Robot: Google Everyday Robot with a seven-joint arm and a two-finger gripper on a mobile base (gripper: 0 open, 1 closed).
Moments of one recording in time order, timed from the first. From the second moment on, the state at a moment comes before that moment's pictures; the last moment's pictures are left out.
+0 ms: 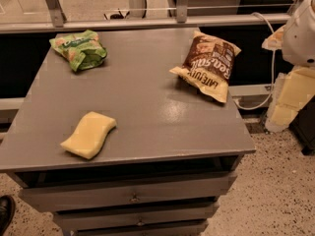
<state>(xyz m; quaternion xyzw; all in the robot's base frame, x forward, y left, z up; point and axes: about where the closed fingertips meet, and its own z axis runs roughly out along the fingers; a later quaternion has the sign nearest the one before) 0.438 -0.217 0.976 -0.60 0.78 -0.03 0.16</state>
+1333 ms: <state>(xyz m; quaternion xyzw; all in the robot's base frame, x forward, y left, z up) 0.535 -0.086 0.971 -0.63 0.73 0.08 0.27</state>
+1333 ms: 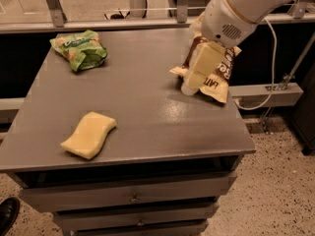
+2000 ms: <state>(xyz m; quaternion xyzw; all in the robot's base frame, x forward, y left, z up) 0.563 -0.030 0.990 -0.62 0.71 0.13 0.32</state>
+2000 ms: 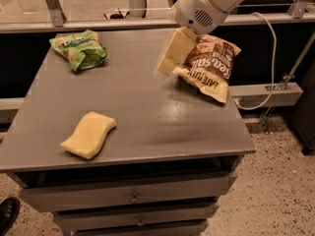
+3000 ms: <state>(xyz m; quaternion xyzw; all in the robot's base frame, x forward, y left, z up) 0.668 0.126 0.955 -0.54 0.68 0.25 0.43</state>
